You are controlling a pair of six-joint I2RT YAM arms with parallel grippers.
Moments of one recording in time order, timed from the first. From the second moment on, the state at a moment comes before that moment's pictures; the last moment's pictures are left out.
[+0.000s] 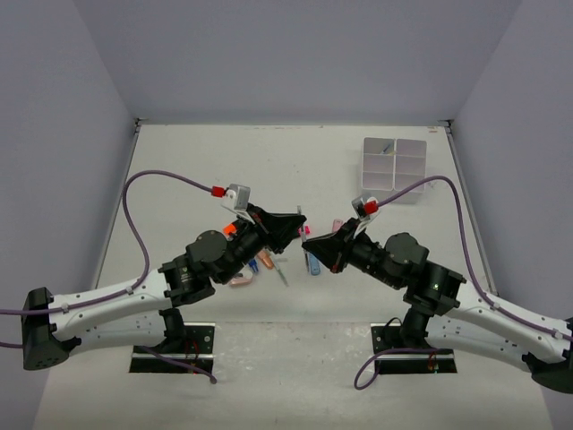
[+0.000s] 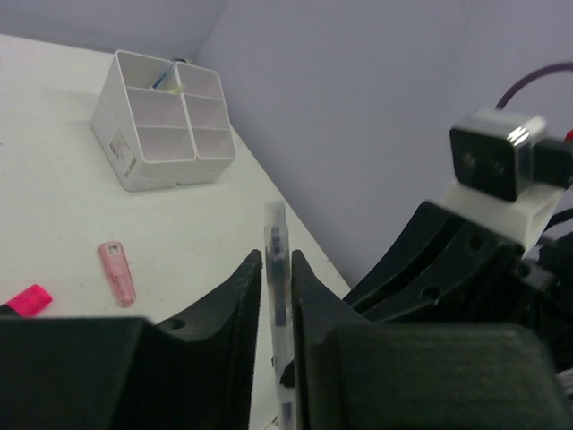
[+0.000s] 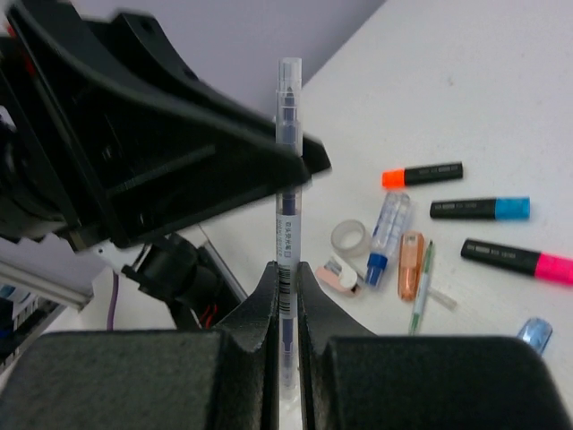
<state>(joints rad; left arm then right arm) -1.16 0.94 0.72 0.32 -0.40 -0.65 1.08 0.71 0.70 -0.06 0.12 0.54</state>
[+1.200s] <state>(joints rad) -1.17 0.86 0.76 0.27 -0.15 -0.43 1.08 0.79 0.72 0.12 -0.05 0.45</state>
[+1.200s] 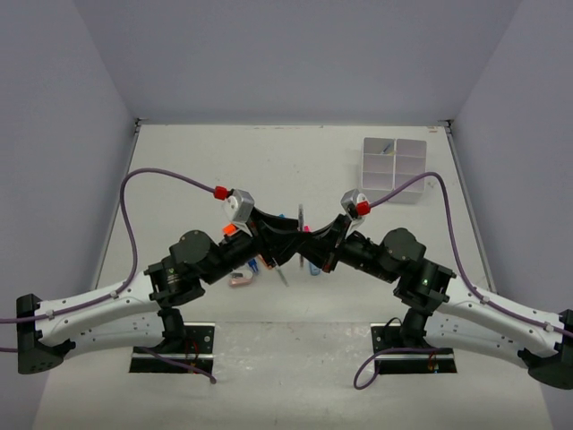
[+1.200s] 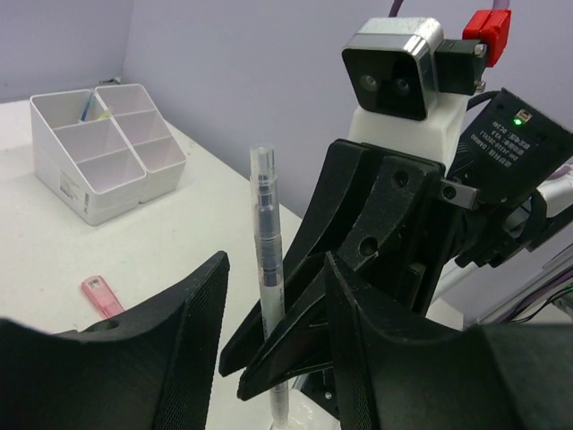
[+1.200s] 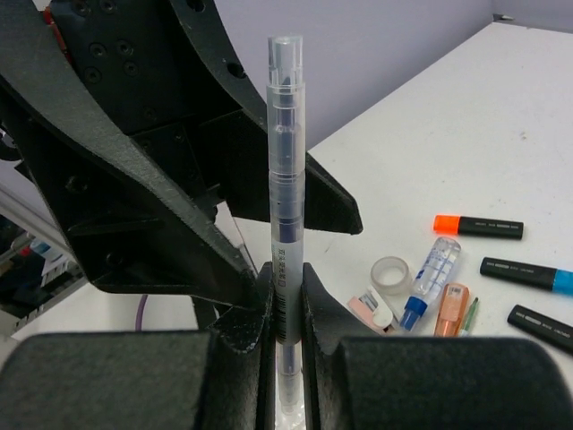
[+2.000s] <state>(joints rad) -1.17 0.88 0.88 0.18 -0.18 -0.38 1.08 0.79 0.72 0.10 -0.13 0.41</state>
